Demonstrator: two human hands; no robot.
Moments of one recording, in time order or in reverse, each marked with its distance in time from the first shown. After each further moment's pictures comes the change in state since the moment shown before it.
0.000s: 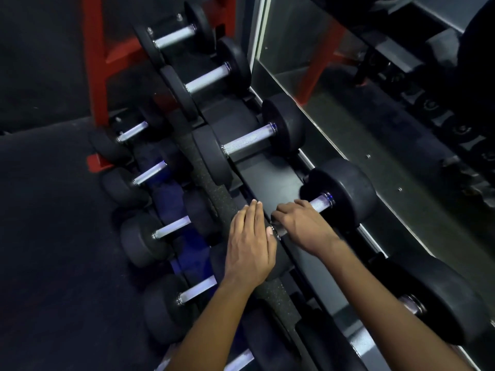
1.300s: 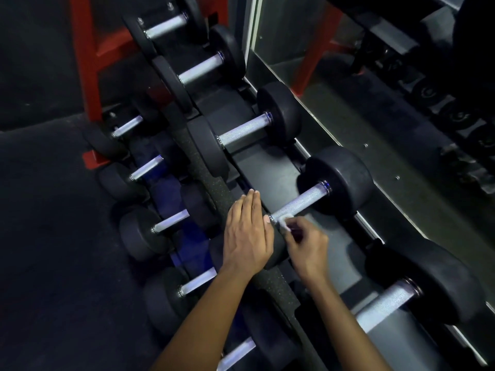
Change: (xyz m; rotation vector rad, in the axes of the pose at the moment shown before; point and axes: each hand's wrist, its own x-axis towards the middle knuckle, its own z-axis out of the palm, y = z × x) left_hand 0.001 -0.001 0.001 0.014 -0.020 -0.007; right_hand -0.046 -0.045 0.048 0.884 0.621 0.641
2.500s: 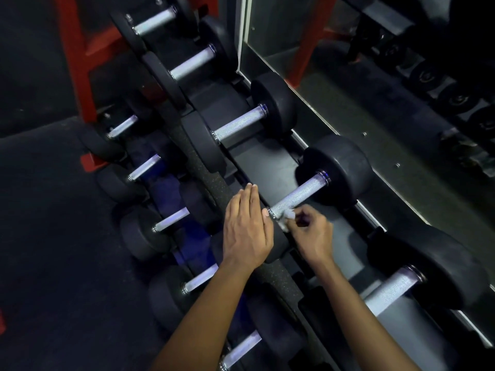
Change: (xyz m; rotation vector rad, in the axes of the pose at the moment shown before) left_hand 0.000 -0.002 0.002 -0.004 0.016 0.006; right_hand 0.011 0.008 -0.002 0.063 -0.010 0.211
